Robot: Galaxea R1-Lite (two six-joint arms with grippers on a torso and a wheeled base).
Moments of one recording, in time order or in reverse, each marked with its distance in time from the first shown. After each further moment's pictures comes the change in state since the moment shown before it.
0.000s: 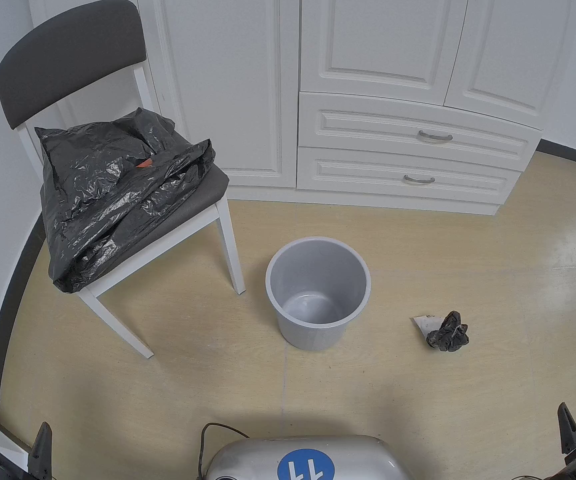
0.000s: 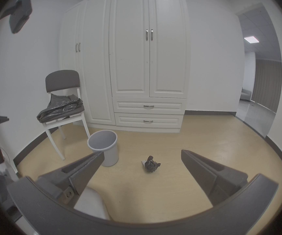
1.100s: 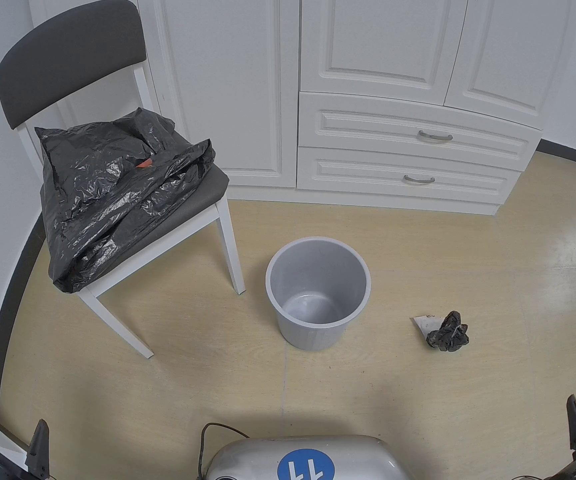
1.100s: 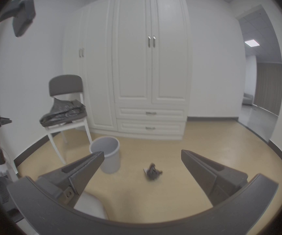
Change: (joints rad) left arm 0.003 0.000 0.000 -0.007 0.022 -0.016; right arm 0.000 0.000 -0.013 -0.066 0.030 -0.002
